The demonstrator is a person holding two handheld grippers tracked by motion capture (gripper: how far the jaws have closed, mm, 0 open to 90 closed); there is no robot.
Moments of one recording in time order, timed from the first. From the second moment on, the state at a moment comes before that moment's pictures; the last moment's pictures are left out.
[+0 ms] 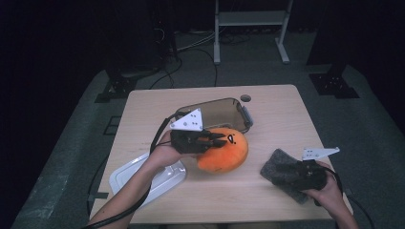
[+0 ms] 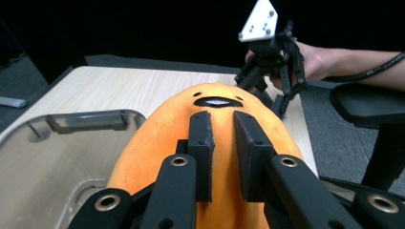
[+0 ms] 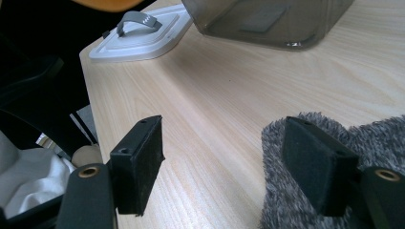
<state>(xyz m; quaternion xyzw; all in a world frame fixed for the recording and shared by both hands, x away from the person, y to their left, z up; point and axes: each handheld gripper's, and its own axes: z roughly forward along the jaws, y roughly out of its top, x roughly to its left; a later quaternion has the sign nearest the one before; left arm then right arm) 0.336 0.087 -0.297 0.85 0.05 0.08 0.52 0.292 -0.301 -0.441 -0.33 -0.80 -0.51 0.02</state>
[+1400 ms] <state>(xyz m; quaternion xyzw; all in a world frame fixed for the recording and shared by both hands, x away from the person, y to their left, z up) 0.400 0.116 -0.258 0.84 0.11 0.12 0.52 0.293 -0.305 -0.441 -0.33 -0.79 -0.51 0.02</state>
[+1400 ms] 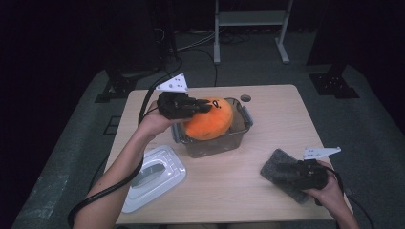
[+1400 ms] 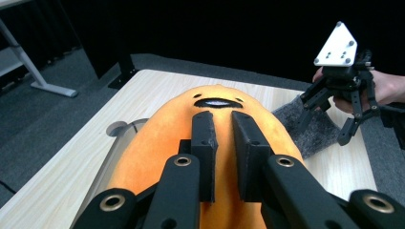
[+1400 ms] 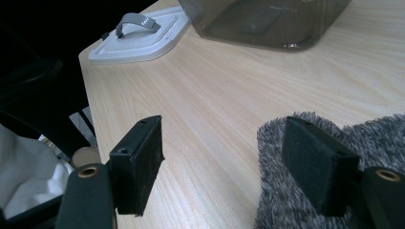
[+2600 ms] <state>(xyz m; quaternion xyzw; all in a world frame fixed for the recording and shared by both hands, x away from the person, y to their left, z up) 0.452 0.103 -0.299 0.84 0.14 0.11 0.51 0.292 -0.308 -0.440 -0.33 -0.79 -0.51 0.02</state>
